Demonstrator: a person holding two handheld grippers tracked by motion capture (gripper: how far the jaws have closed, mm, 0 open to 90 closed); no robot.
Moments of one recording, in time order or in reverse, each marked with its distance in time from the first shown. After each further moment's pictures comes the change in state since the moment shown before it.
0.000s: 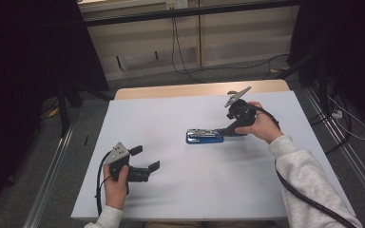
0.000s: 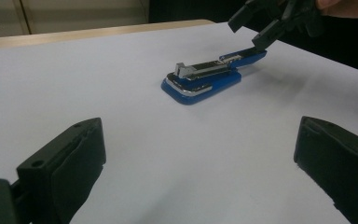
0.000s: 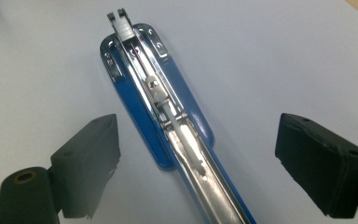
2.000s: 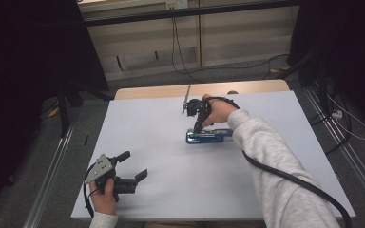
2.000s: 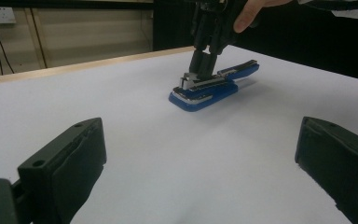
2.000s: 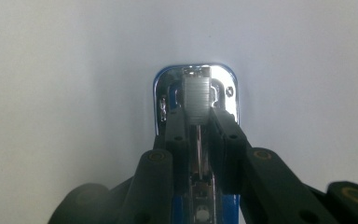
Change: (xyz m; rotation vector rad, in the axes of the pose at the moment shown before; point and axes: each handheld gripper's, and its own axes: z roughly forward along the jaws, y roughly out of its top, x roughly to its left) left arm 0.001 -0.021 -0.044 -0.125 0.012 0.080; right arm 0.032 0.106 0.078 0.424 0.203 -0.395
